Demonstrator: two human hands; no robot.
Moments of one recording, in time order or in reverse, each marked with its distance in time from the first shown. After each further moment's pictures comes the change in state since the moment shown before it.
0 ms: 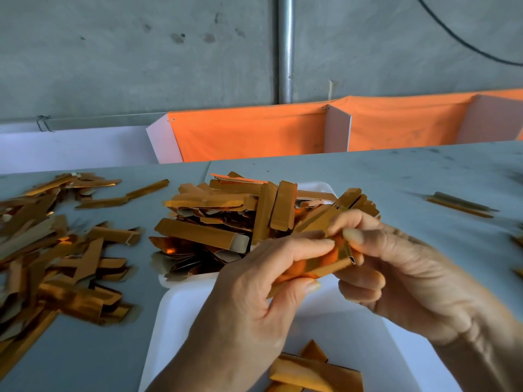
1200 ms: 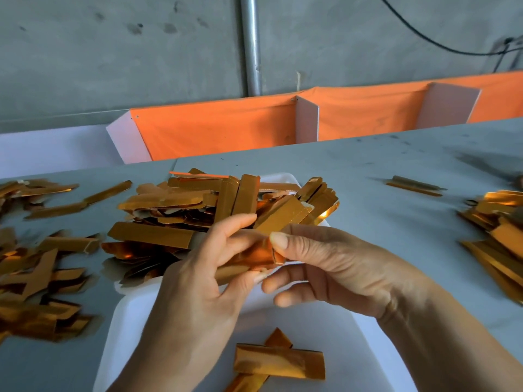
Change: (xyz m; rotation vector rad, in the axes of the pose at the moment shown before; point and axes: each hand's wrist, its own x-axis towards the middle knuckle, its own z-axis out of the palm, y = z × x) left_hand -0.001 -0.006 0.010 0.113 0.092 -0.194; right_hand 0.000 0.006 -0.003 -0.242 0.094 0.220
